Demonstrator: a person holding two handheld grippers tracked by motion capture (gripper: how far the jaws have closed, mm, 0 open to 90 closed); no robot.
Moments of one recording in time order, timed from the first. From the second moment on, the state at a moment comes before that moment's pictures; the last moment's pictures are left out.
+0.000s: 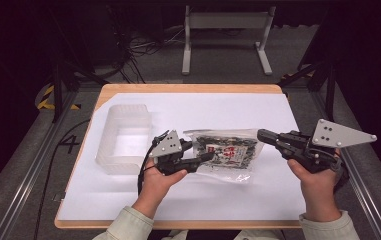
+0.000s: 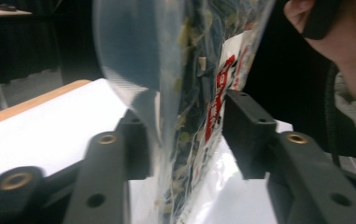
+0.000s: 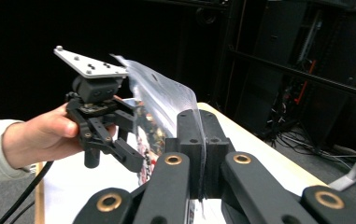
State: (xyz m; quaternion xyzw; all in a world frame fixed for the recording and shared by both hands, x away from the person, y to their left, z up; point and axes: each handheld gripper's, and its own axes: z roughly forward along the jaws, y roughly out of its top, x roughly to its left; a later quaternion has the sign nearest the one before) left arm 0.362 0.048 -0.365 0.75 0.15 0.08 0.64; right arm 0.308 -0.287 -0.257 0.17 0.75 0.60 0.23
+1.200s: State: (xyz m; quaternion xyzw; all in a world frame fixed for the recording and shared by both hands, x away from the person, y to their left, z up) left arm 0.356 0.065 -0.349 0.74 0.15 0.09 0.65; right arm 0.325 -0.309 -0.263 0.27 0.71 0.61 0.25
